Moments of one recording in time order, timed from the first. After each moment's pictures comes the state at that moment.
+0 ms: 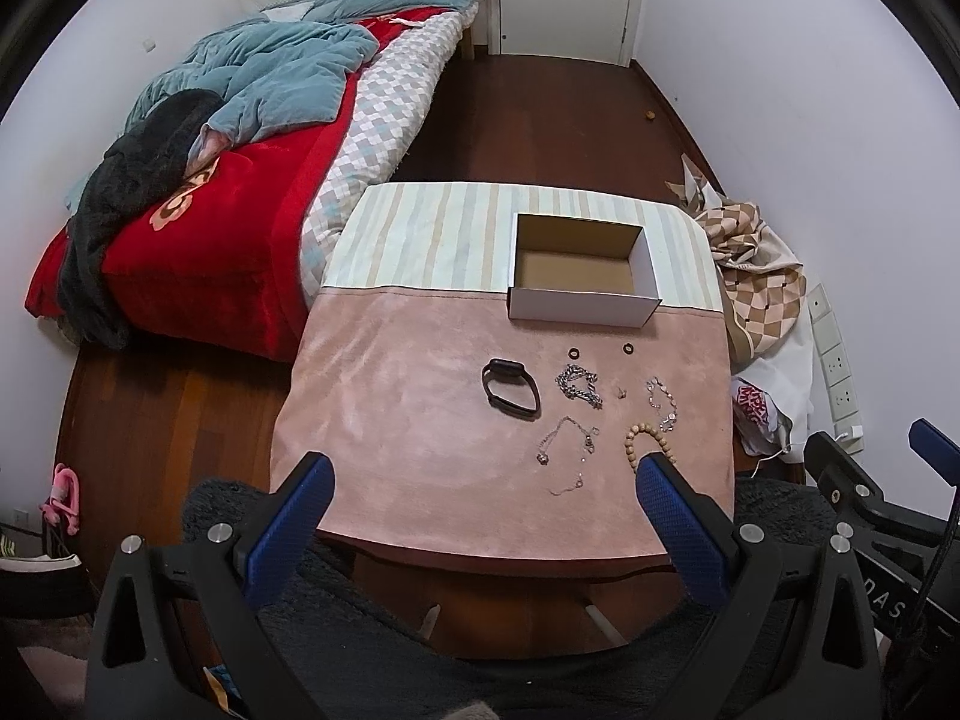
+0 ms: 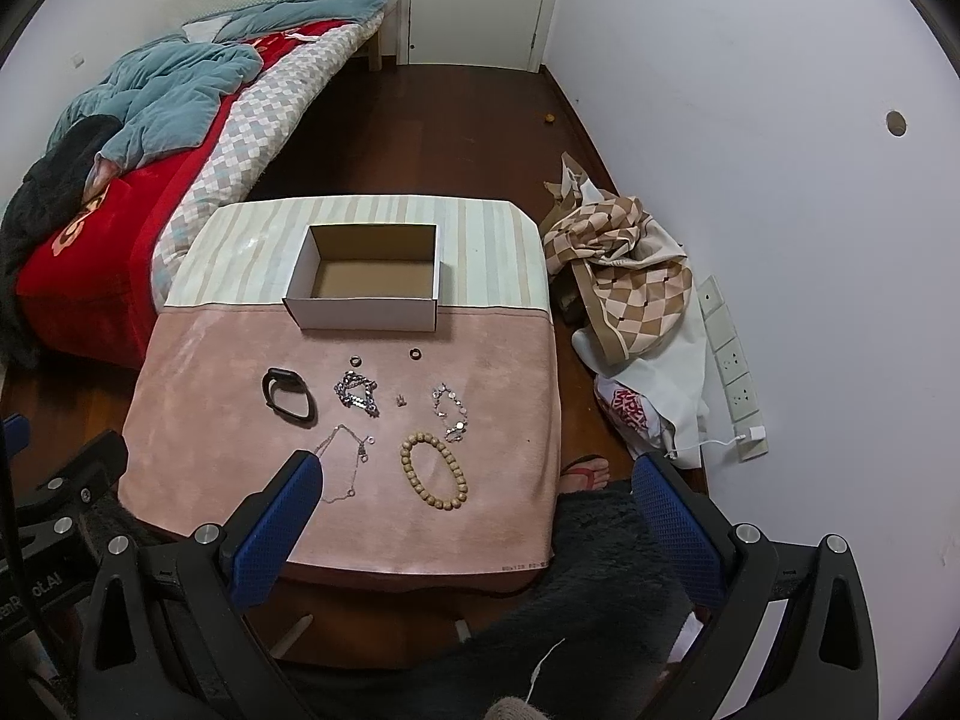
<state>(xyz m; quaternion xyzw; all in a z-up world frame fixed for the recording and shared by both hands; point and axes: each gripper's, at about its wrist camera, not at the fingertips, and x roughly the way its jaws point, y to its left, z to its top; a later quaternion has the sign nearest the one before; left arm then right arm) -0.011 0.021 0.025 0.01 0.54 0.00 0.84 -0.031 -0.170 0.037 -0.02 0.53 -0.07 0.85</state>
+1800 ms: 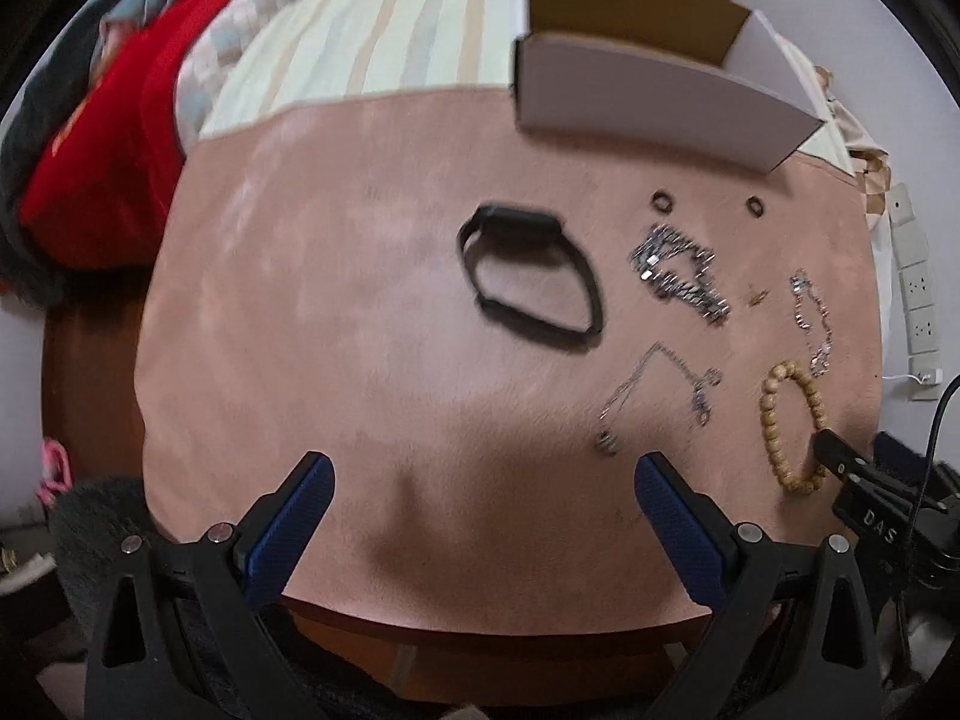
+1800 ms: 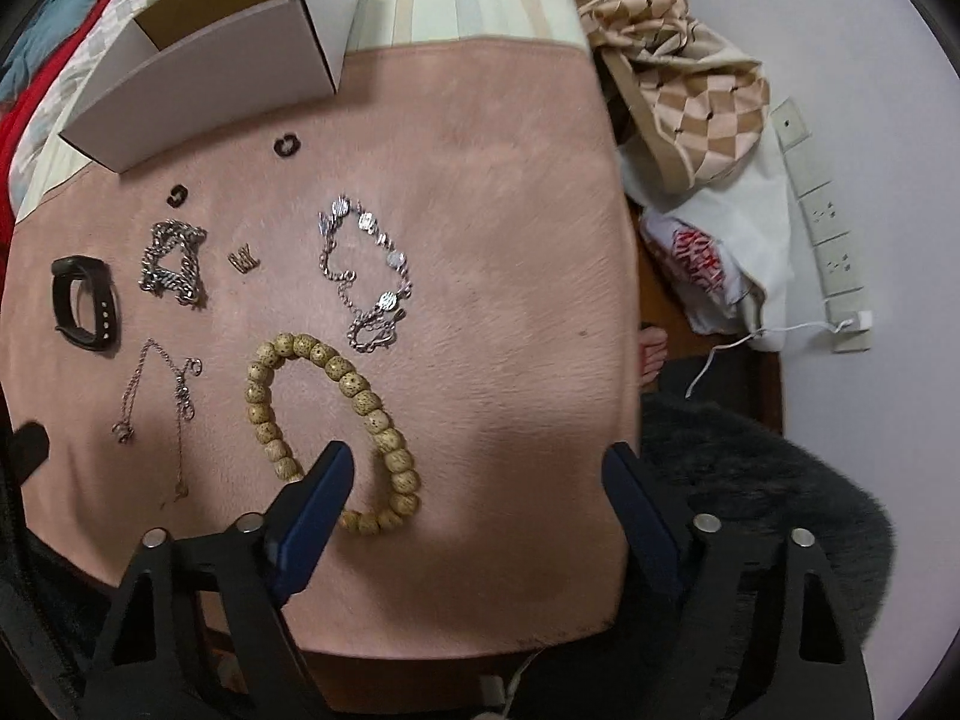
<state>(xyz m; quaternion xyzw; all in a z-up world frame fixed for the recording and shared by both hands) 0.069 0.017 -0.202 0.02 0.67 0.00 0.74 0.042 -0.229 -0.244 0.04 0.68 -0.08 0.73</state>
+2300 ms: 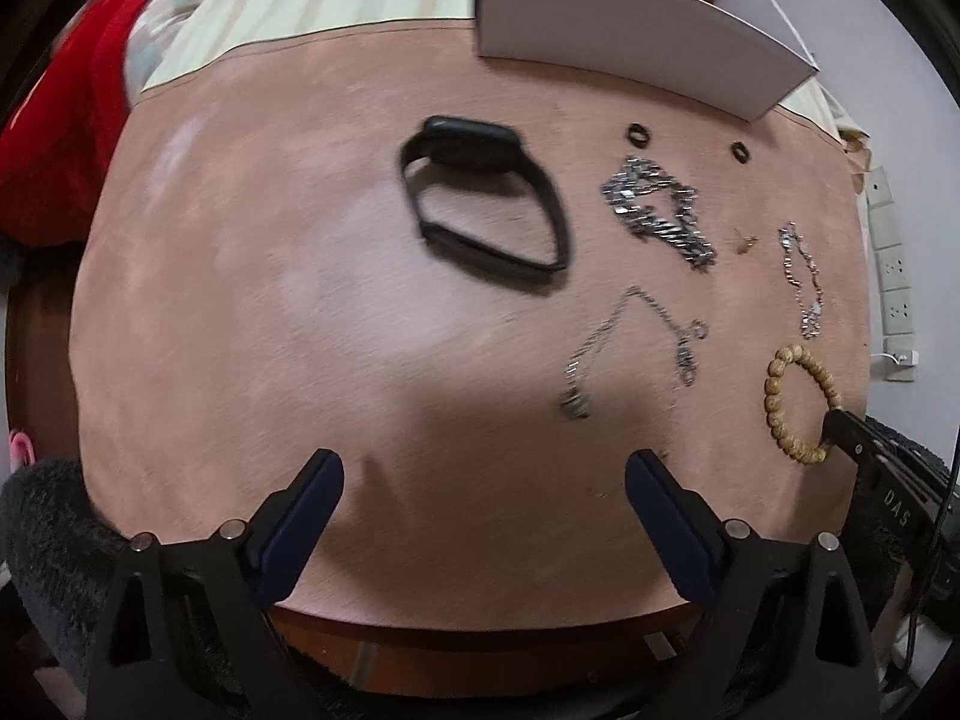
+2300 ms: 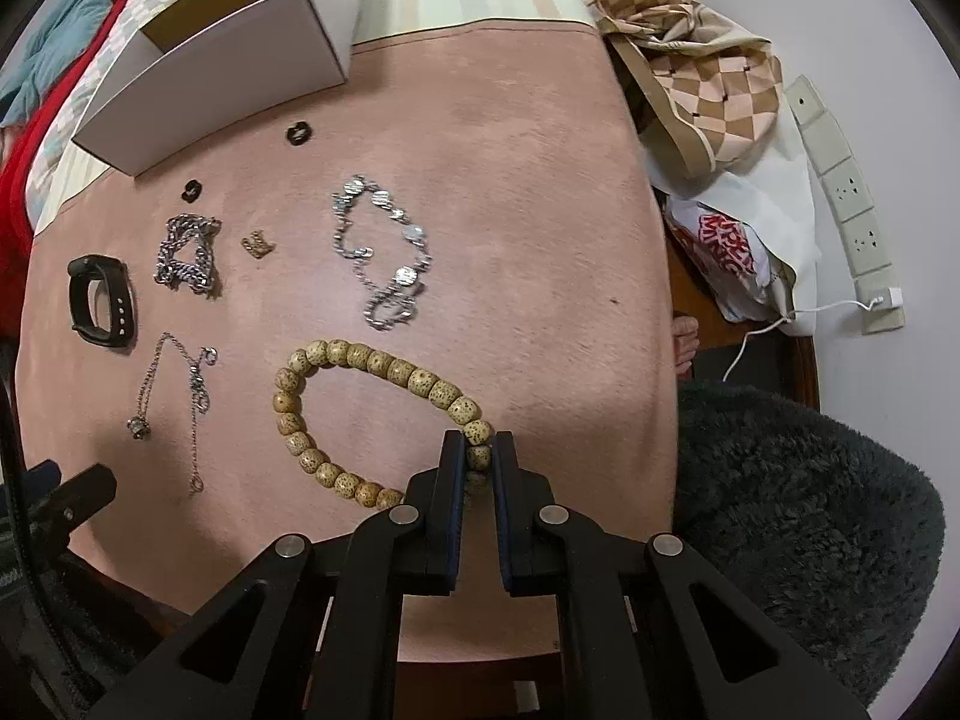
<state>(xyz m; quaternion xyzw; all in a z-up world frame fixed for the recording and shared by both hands) 0.058 0.009 -0.238 0.00 0.69 -0.04 0.72 0.024 -0.235 -0.241 0.07 0.67 -0.06 0.73</state>
